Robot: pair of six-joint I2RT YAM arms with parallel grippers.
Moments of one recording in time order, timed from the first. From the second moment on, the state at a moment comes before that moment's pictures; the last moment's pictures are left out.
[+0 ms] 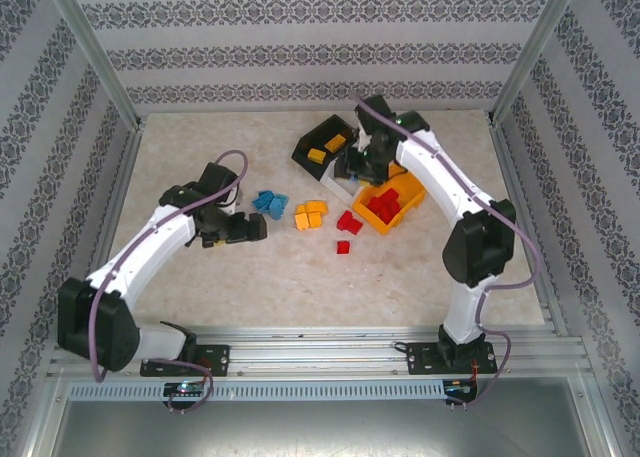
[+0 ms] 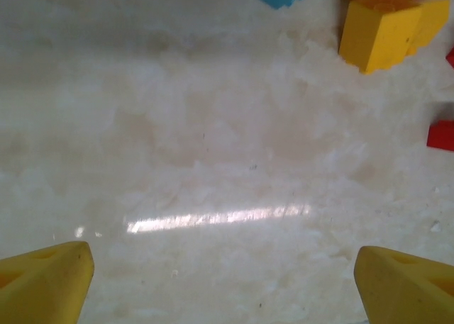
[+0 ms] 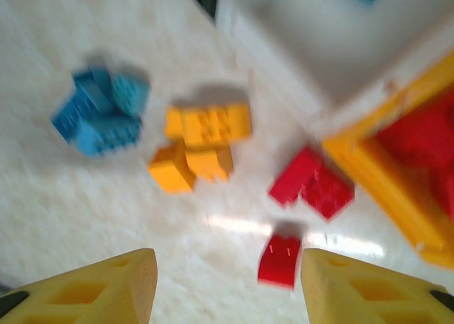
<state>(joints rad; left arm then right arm) -0.30 1.37 1.10 -0.98 0.16 -0.42 0.43 1.86 1.77 -1.14 -0.28 0.54</state>
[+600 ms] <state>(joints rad) -0.34 1.81 1.52 -0.96 0.10 -0.23 0.40 1.58 1.36 -1.00 -0.31 0.58</state>
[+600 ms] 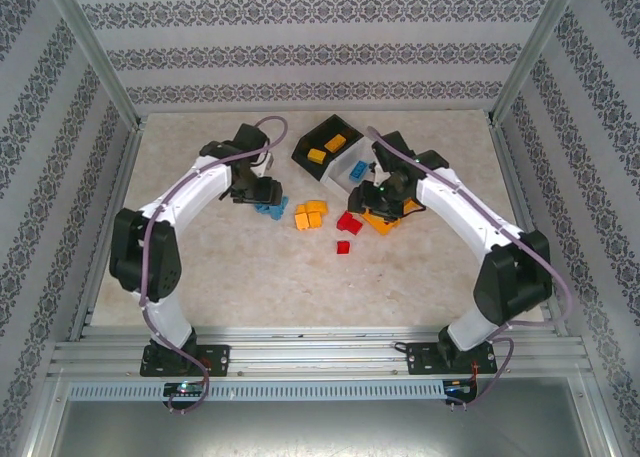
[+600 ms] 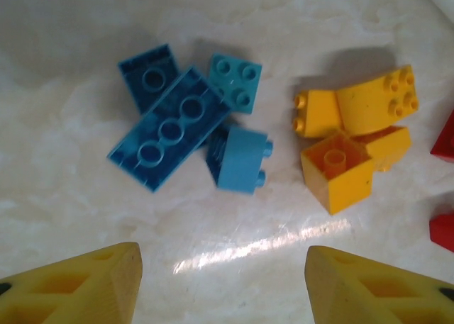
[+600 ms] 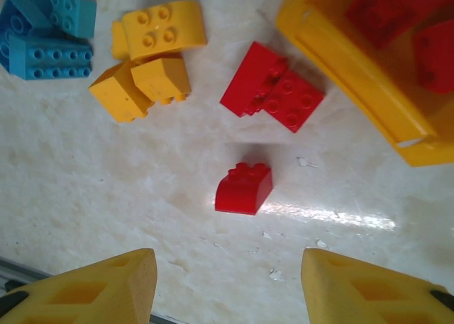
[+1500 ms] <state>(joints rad) -0.40 2.06 1.67 -1.00 -0.02 -0.18 0.33 1.48 1.25 -0.97 -0.32 0.58</state>
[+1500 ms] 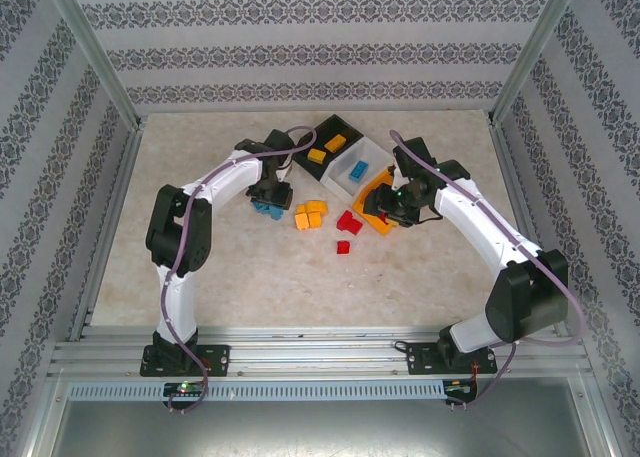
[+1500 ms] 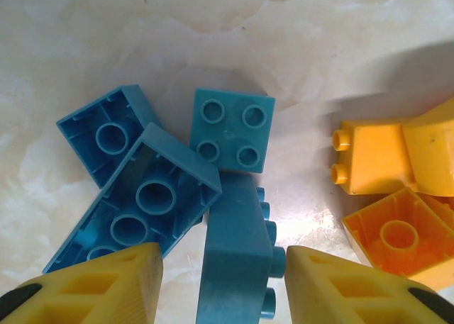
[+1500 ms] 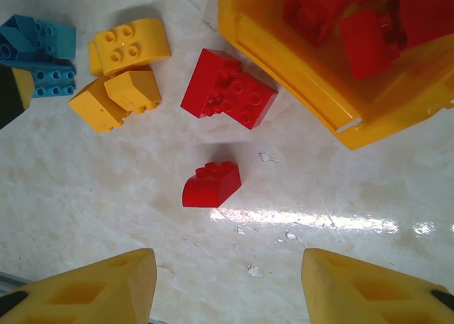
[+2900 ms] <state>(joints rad) -0.42 2.09 1.96 -0.62 0.41 -0.72 0.18 1.18 1.10 -0.99 -0.30 0.60</state>
